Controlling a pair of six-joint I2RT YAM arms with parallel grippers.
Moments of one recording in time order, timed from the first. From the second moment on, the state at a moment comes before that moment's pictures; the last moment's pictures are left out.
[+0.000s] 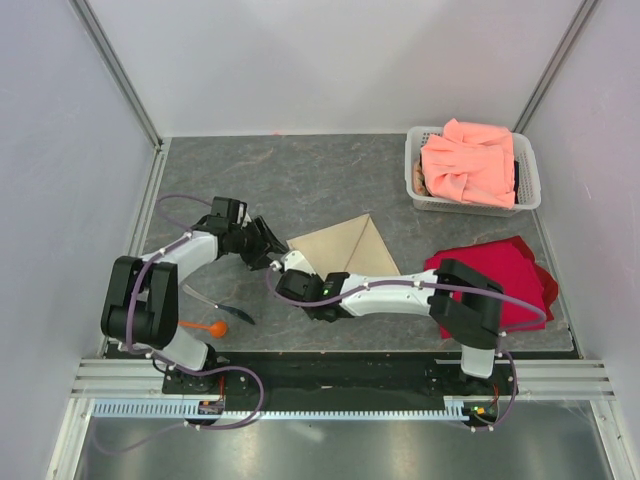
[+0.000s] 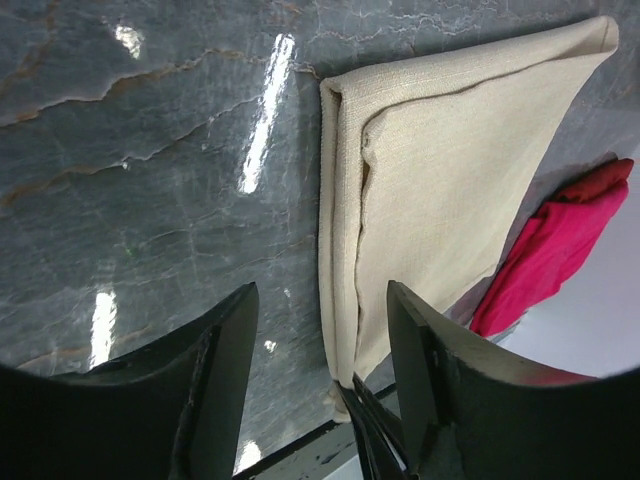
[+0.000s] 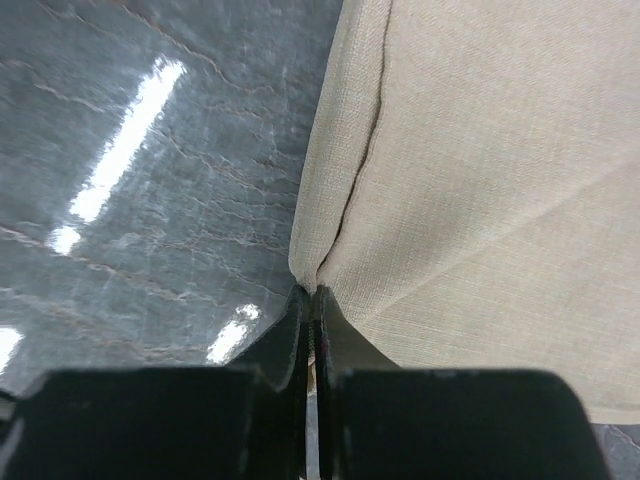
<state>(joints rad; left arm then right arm) -0.17 1.54 0.81 -0.28 0.46 -0.76 1.23 1.87 1.22 -0.46 0.46 0.45</state>
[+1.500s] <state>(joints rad) -0.22 1.81 0.96 -0.17 0.49 -0.87 1.13 1.71 1.13 -0.37 0.27 0.46</state>
